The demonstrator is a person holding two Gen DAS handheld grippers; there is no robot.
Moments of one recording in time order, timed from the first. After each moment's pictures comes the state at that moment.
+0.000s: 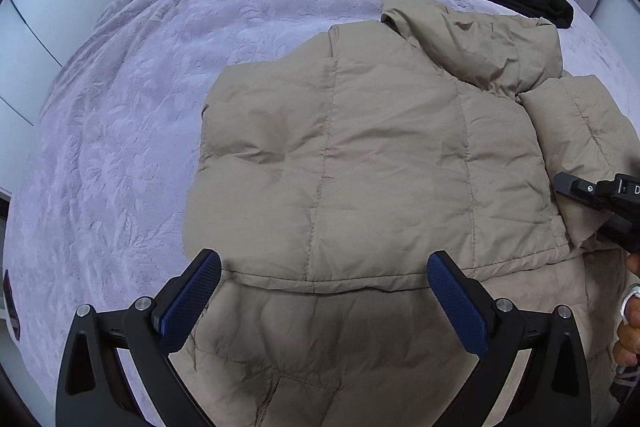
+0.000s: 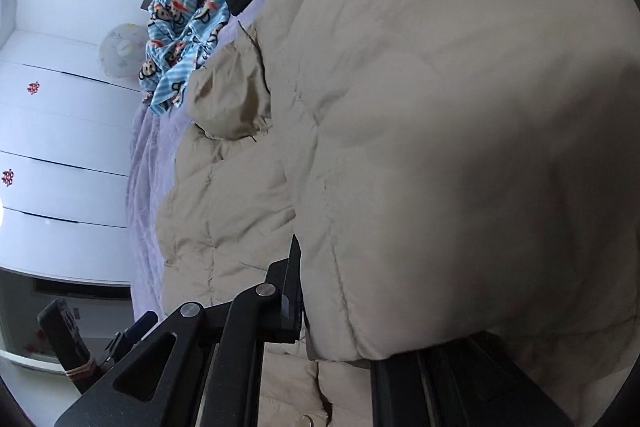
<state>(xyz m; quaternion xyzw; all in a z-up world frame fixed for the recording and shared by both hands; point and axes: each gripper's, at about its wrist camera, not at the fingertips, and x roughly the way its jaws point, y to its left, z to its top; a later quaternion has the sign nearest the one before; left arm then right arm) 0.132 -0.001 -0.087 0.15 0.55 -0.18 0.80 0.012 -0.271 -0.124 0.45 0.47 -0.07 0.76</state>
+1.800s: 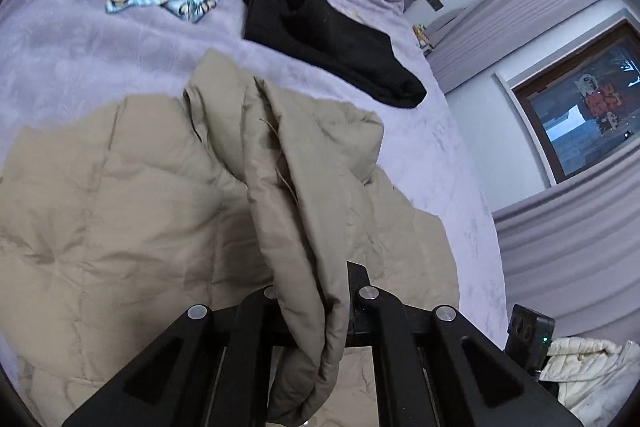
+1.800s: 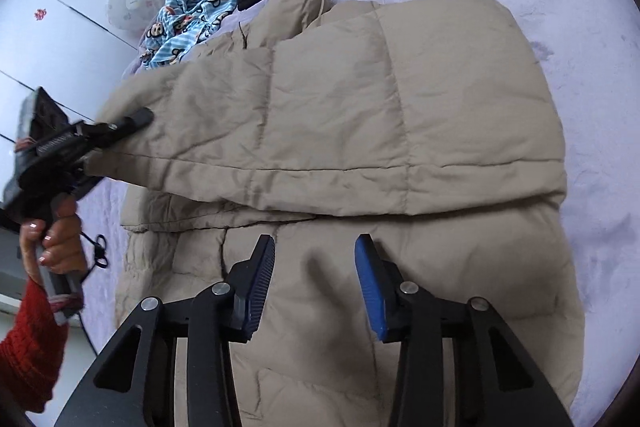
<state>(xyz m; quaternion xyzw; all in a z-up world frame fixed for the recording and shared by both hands) 0.170 -0.062 -0.036 -0.11 0.54 -0.42 0.72 -0.086 -0.284 -0.065 0.30 0.50 -0.08 0.81</state>
